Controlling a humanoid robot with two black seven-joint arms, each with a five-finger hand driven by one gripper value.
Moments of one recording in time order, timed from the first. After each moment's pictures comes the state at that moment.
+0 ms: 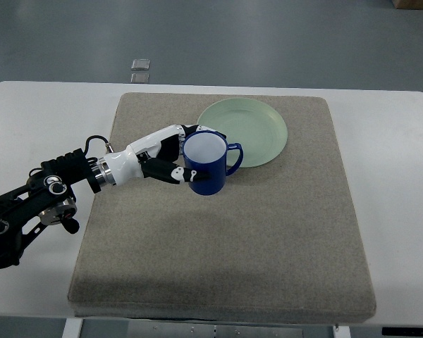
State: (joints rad) left arm -0.54 0.42 -0.80 -1.20 0.93 -0.41 -0.37; right arm 0.02 0.00 0.03 0.11 -0.03 0.19 0.19
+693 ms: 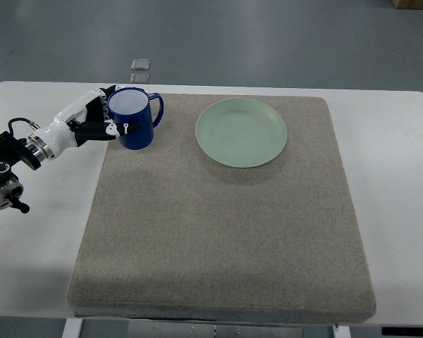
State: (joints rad) left arm -0.53 0.52 -0.89 -1.02 0.85 -0.33 -0.37; right arm 0.02 0.00 0.03 0.11 -0.03 0.19 0.19
